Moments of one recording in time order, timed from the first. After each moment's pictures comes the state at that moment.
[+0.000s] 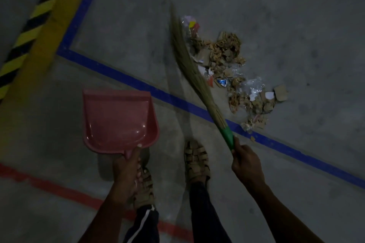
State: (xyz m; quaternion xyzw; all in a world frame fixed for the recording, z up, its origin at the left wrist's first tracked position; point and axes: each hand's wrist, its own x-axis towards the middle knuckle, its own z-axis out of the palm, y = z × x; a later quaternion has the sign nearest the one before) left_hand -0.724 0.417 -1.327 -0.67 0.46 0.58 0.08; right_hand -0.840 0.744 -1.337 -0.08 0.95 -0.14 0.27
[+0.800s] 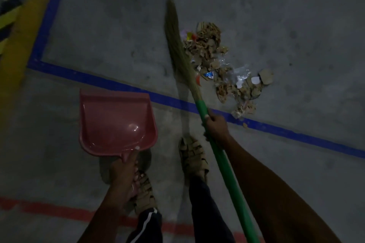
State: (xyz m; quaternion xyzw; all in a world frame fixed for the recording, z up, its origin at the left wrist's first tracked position) left_hand -0.730 0.420 -1.338 -0.62 0.52 0.58 0.11; right_hand -0.901 0.660 -1.369 0.28 0.78 -0.41 0.39
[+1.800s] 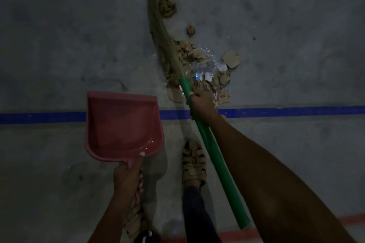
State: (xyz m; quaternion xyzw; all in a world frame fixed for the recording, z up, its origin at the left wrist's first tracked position) left_hand -0.796 0.532 -1.357 -0.53 0.60 0.56 0.22; right_hand -0.978 0.755 -1.391 0.30 0.76 -0.52 0.27
